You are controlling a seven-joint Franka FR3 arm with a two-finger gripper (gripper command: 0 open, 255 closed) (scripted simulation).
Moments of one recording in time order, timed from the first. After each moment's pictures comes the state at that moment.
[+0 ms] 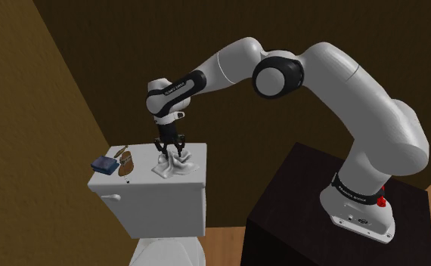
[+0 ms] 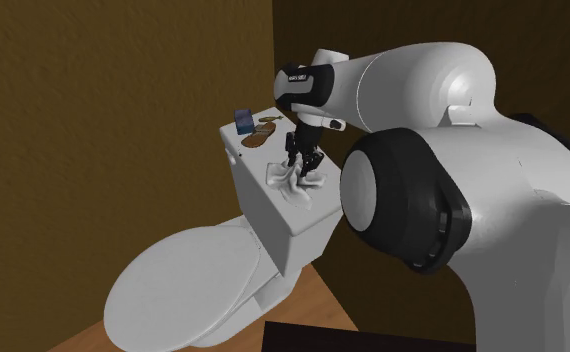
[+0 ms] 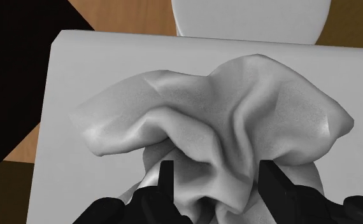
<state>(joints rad) 0.13 0.97 0.14 -1.20 0.15 1.93 0.97</state>
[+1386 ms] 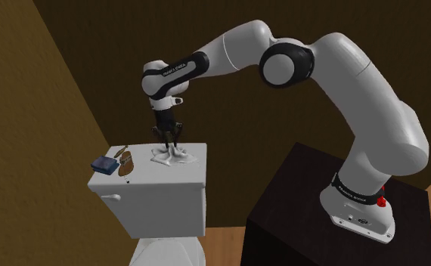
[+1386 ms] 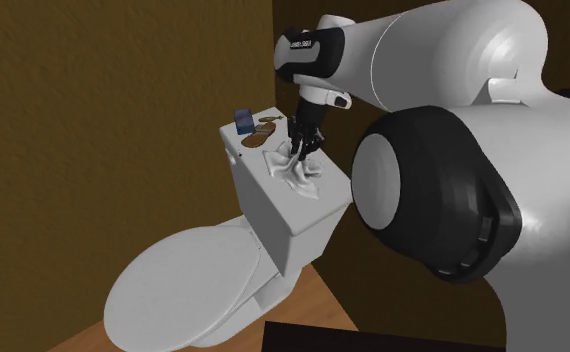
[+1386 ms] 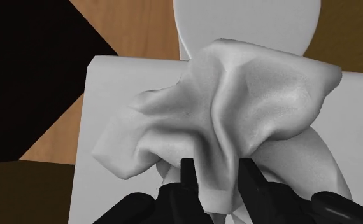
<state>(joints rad) 0.12 0.86 0.14 -1.20 0.15 1.83 1.00</state>
